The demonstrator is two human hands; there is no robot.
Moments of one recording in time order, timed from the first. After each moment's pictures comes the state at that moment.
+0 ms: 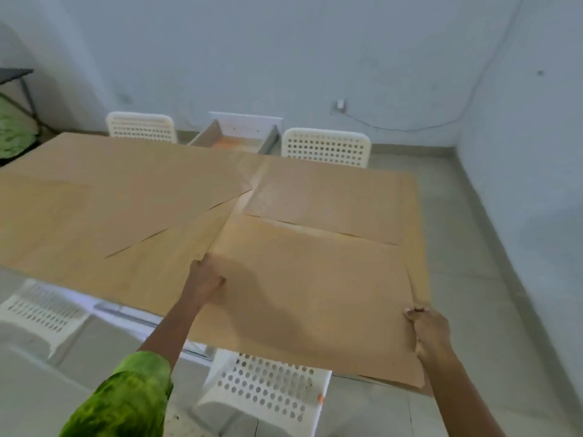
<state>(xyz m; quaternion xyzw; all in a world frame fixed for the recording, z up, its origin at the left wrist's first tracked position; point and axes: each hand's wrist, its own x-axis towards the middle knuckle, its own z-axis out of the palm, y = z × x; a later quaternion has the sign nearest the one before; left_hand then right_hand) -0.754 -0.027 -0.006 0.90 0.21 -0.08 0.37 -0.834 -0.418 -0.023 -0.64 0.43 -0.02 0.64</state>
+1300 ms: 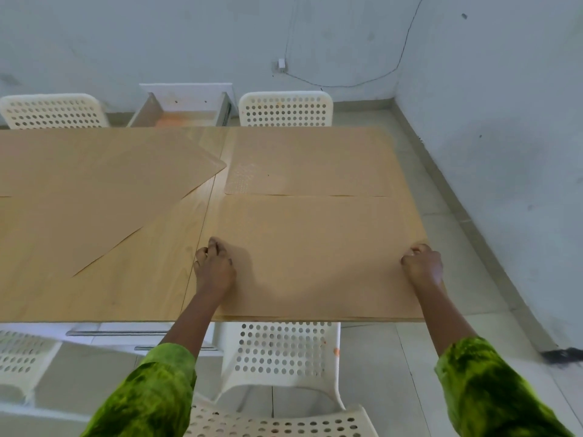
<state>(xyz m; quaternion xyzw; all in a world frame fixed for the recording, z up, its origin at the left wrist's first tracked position) -0.736 -0.018 -0.033 0.99 0.01 -0.15 0.06 -0.821 -0.388 -0.037 -0.82 0.47 -0.03 0.34</state>
